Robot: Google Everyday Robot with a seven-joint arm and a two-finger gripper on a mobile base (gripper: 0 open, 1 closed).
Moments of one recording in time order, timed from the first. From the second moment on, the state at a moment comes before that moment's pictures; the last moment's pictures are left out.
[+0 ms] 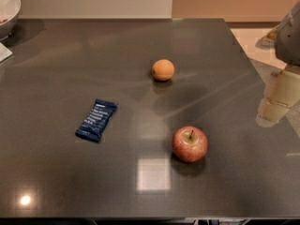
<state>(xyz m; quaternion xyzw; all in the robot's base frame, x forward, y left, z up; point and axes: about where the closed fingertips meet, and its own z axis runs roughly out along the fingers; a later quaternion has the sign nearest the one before) 0.438 -0.217 0.976 -0.60 0.78 -0.03 0.16</state>
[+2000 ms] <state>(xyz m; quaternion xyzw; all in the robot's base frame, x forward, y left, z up) 0.412 -0.126 0.888 -0.69 0.70 0.11 0.17</state>
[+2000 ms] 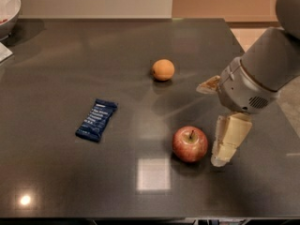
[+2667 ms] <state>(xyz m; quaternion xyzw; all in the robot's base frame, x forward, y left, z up) 0.392 -0.110 0.855 -0.72 0.67 0.13 0.14</state>
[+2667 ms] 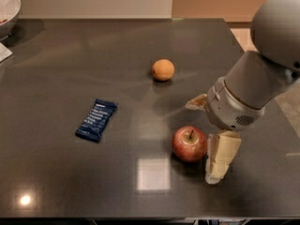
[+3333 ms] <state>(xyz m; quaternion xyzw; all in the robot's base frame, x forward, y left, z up) 0.386 -0.102 0.845 -0.73 0.67 0.13 0.12</state>
